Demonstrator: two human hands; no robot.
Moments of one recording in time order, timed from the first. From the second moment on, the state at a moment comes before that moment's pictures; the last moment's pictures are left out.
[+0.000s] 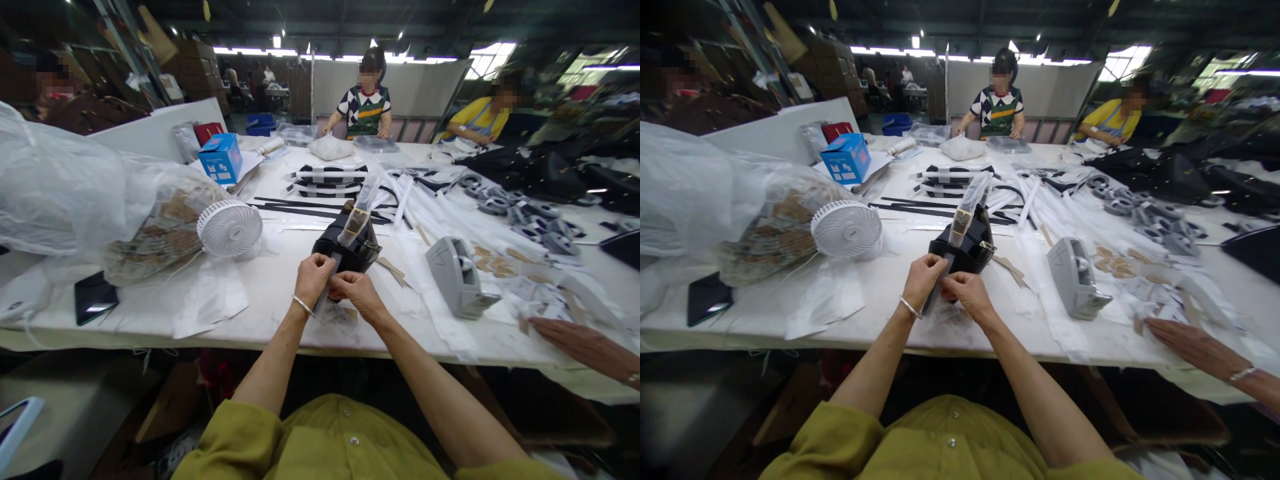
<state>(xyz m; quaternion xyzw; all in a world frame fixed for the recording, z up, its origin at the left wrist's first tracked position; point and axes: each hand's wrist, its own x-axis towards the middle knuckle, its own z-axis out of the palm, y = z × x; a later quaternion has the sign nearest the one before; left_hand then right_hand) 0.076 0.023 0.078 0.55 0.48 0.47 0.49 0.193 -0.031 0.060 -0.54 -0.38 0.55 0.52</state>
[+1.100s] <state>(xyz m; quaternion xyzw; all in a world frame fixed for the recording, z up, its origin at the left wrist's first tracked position) 0.071 0.017 0.061 0.52 0.45 0.44 0.58 0.491 -0.135 0.089 -0.84 -0.29 0.18 0.42</state>
